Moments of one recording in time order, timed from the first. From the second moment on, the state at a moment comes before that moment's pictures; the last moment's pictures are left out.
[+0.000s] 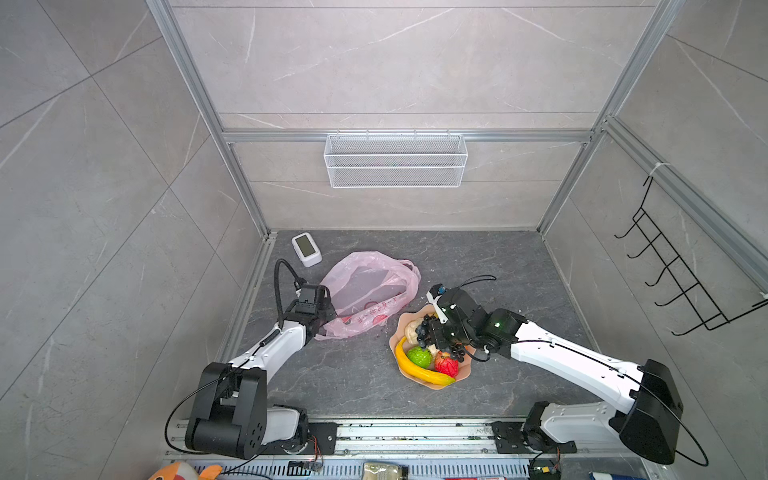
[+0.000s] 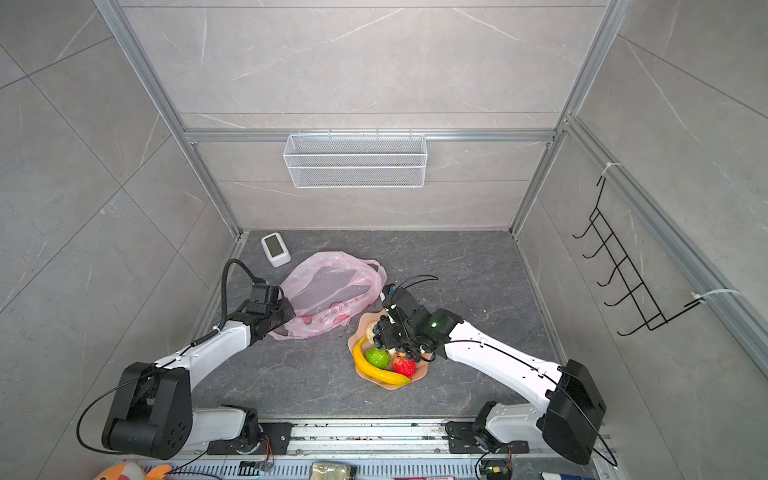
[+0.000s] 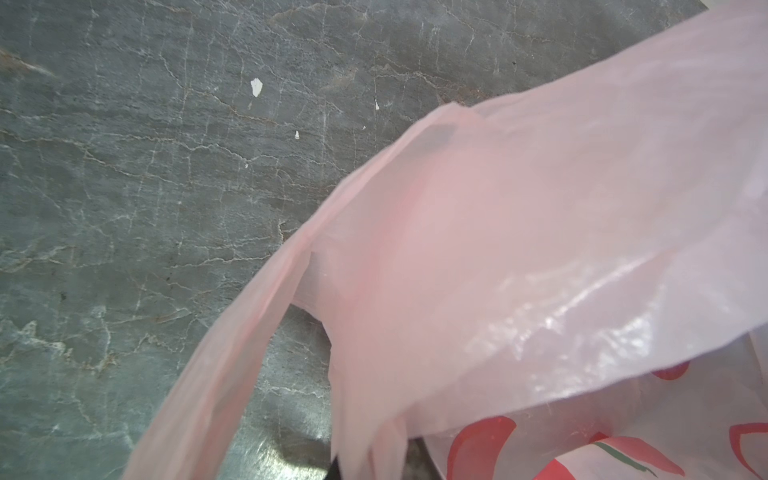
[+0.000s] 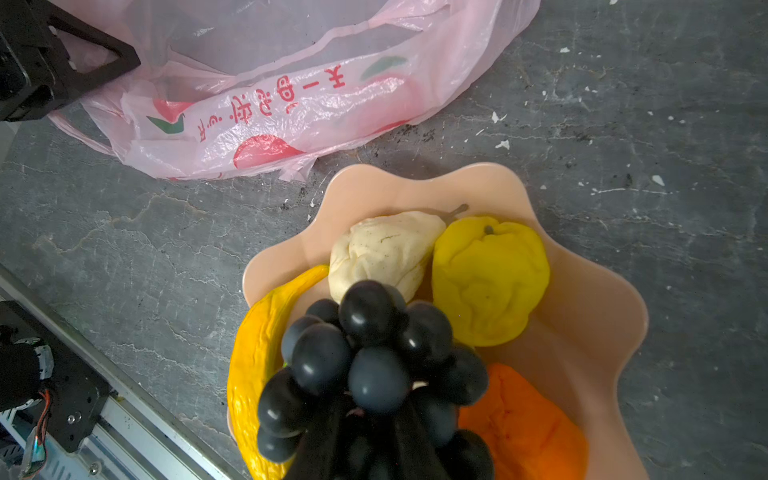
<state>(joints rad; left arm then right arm) -0.20 1.33 0.68 -0.25 -0.15 -0.61 0.85 1.31 1.00 -0.62 0.05 0.43</state>
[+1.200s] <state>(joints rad) -0.20 1.34 0.68 -0.24 -0.15 -0.61 0.85 1.35 0.97 -0.55 0.10 0.45</state>
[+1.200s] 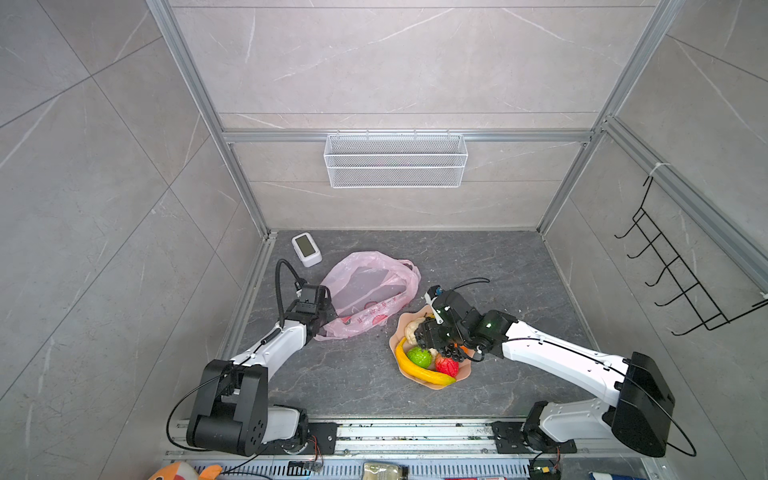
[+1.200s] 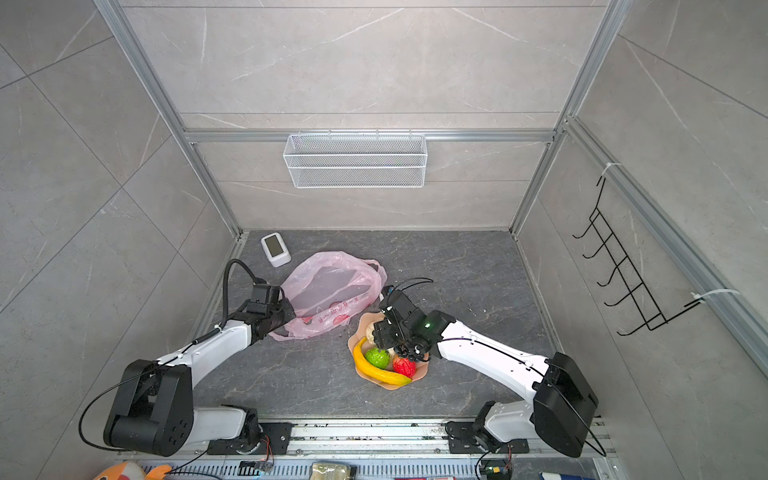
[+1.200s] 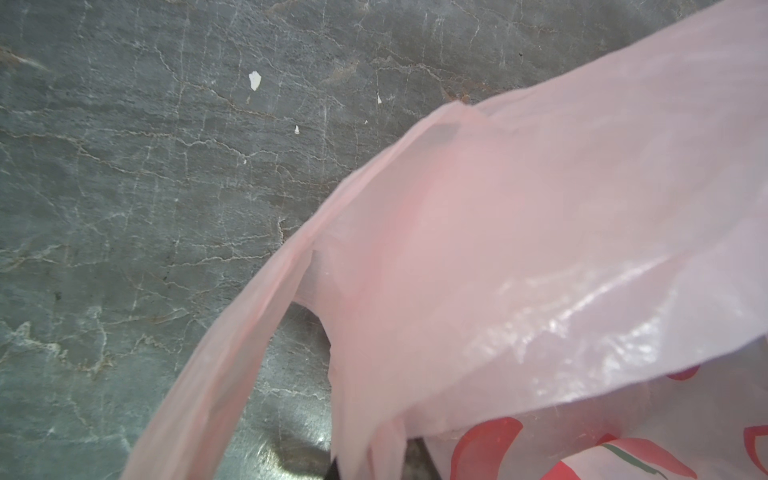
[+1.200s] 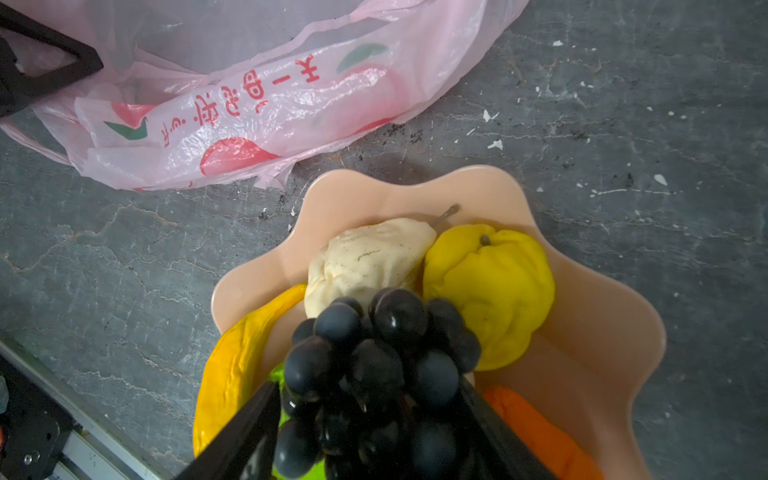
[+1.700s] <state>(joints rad) -0.20 1.35 0.68 -0.22 -0.13 -0.61 0.85 1.34 0.97 -0.58 0.20 0.45</state>
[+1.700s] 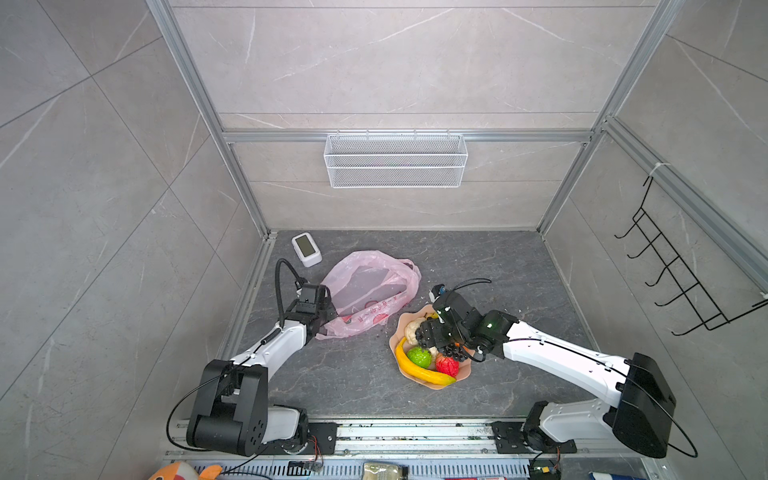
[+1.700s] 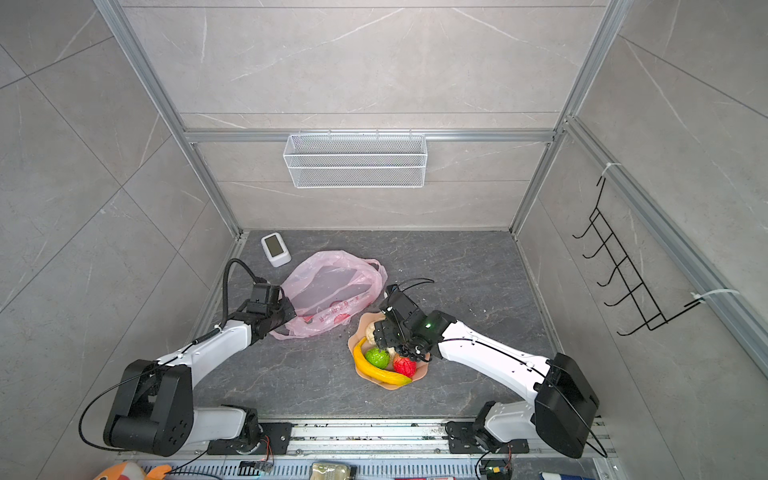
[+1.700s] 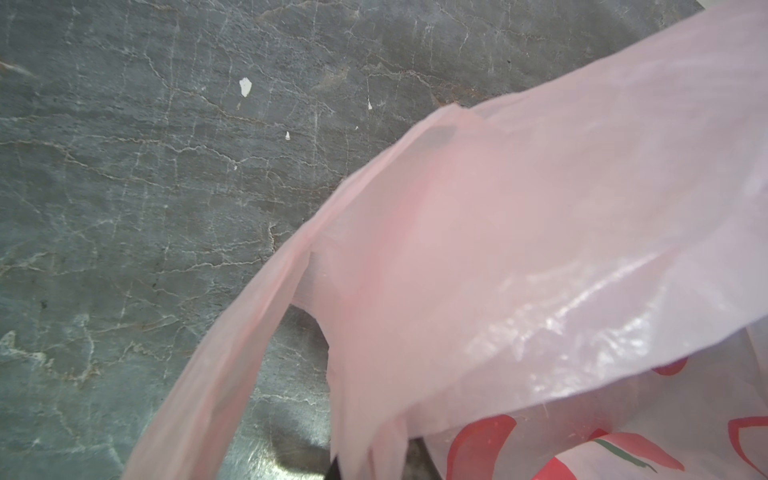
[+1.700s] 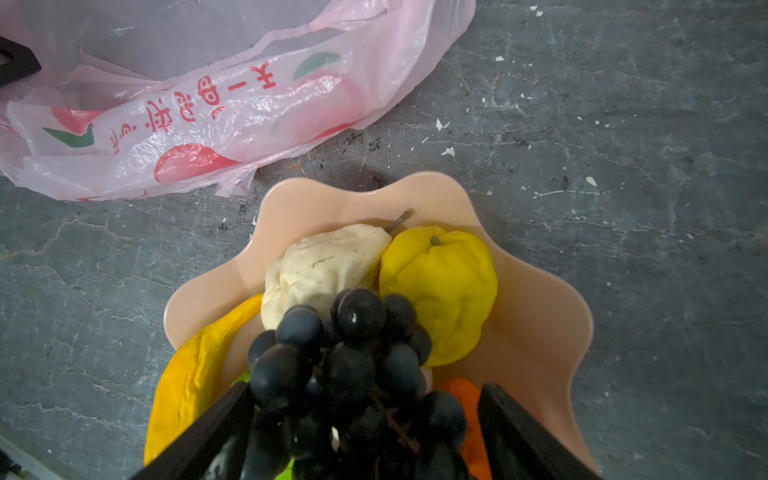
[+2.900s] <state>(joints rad) -0.39 2.21 1.84 -0.39 0.06 -0.70 0.85 0.60 0.59 -0.71 0.52 0.98</state>
